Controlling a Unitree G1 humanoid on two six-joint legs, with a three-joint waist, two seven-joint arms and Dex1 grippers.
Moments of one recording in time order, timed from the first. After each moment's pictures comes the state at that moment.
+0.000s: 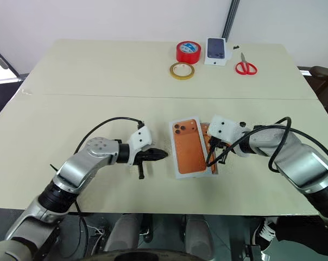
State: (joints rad) left arm -0.49 0.42 -0.42 -0.20 -0.21 0.65 -0.88; right arm -0.41 -1.13 0.30 -0.43 0.32 0.75 0.77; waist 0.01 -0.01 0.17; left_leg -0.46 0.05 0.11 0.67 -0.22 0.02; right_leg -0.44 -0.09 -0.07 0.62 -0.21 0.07
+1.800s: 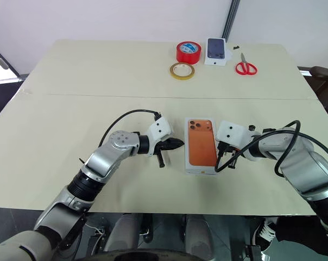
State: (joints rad) left arm -0.57 0.24 -0.42 -0.02 -0.11 0.56 -0.81; right arm -0.31 -1.11 0.18 -0.43 0.16 0.75 0.92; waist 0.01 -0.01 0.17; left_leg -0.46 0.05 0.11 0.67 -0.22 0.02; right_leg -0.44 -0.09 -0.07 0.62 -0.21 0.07
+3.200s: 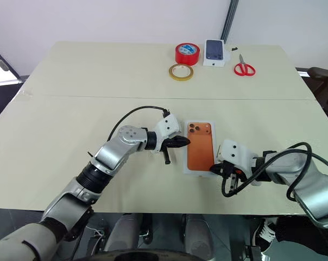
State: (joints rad) left arm -0.66 0.19 -0.46 0.12 -0.07 0.50 -0.84; right arm -0.03 -1.08 -0.01 -0.59 0.34 0.75 0.99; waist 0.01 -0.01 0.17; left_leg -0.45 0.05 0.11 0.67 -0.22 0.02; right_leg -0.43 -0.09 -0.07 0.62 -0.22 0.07
